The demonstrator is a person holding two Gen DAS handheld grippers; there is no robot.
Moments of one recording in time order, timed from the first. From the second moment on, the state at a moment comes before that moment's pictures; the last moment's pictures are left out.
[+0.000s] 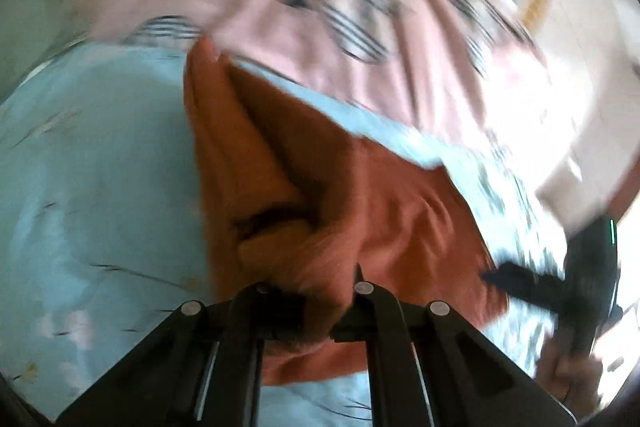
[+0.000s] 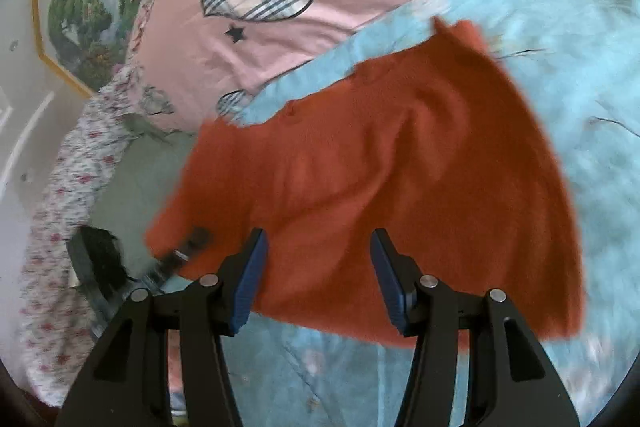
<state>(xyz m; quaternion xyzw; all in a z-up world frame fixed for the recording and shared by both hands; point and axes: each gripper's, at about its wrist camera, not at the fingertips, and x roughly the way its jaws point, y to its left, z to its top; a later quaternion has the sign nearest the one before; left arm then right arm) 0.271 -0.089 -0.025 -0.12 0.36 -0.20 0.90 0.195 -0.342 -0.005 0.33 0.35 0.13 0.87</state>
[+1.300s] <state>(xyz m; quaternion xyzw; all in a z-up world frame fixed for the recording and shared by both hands) 0.264 -0.309 -0.069 -0.04 0.44 -0.35 0.83 0.276 -0.449 -0.012 0.27 0.39 0.09 0.88</state>
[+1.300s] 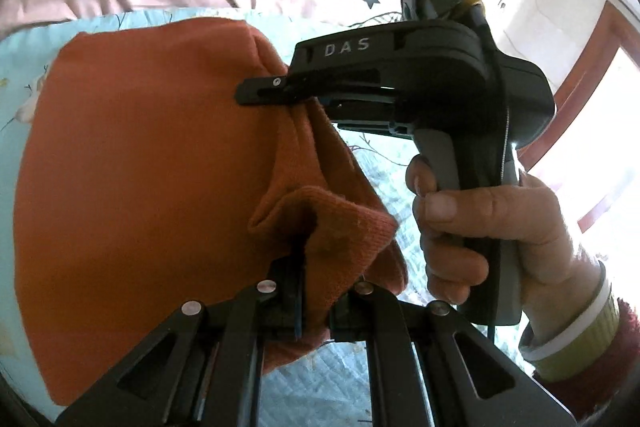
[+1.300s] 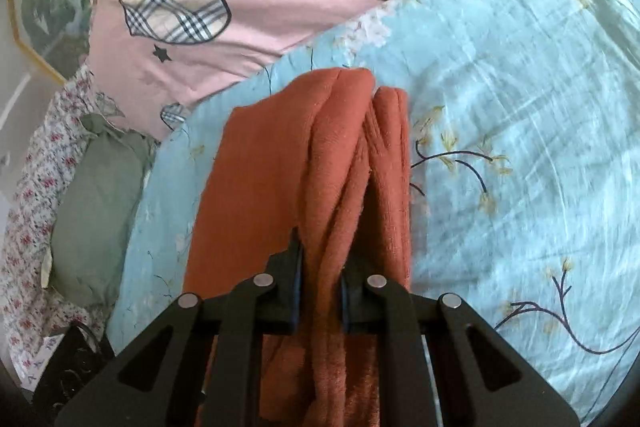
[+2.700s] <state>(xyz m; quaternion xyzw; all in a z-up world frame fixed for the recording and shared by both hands) 0.382 -0.138 -0.122 -0.23 0.51 -0.30 0.77 0.259 -0.442 -0.054 0.36 0.41 0.10 0.83</state>
